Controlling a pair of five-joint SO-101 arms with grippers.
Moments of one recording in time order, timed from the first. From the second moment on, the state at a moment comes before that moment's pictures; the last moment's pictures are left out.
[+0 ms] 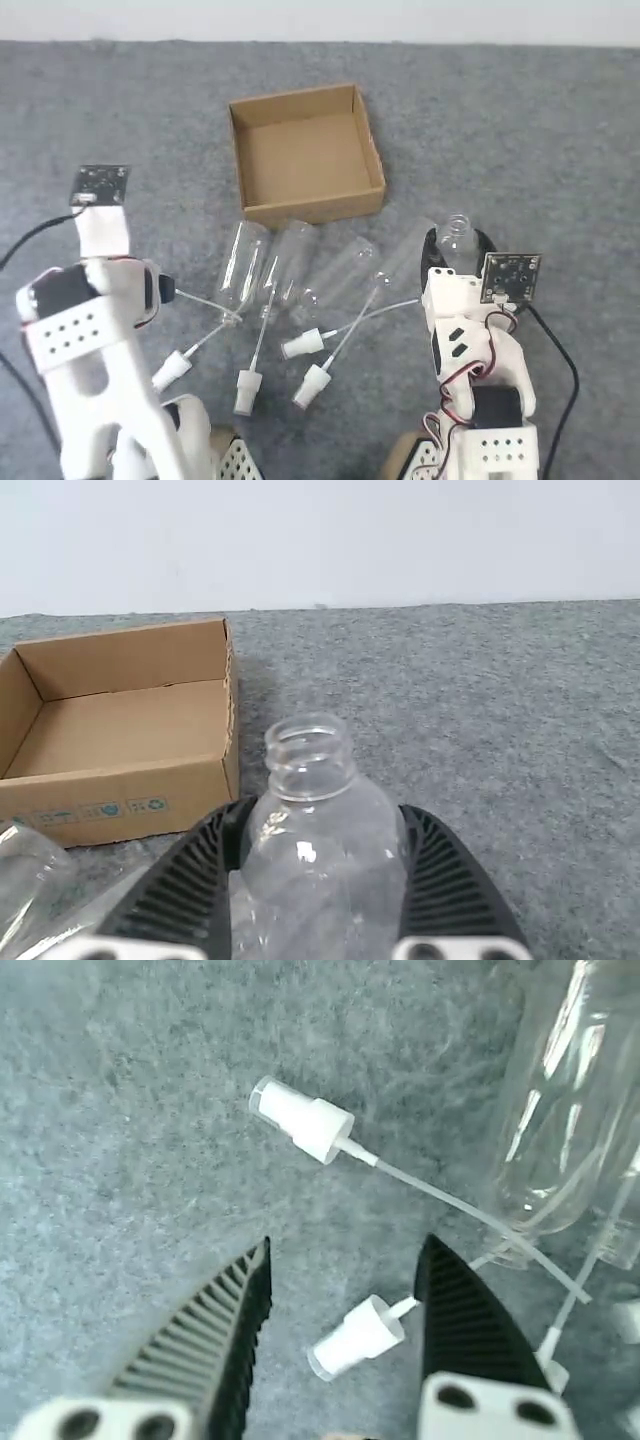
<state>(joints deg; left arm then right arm) -30.1 -41.3 45.5 82.1 -14.5 -6.3 -102.8 95.2 34.5 -4.9</state>
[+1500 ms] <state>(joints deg) -33.5 -9.3 45.4 58.8 5.4 -6.3 -102.8 95.2 34.5 -4.5</state>
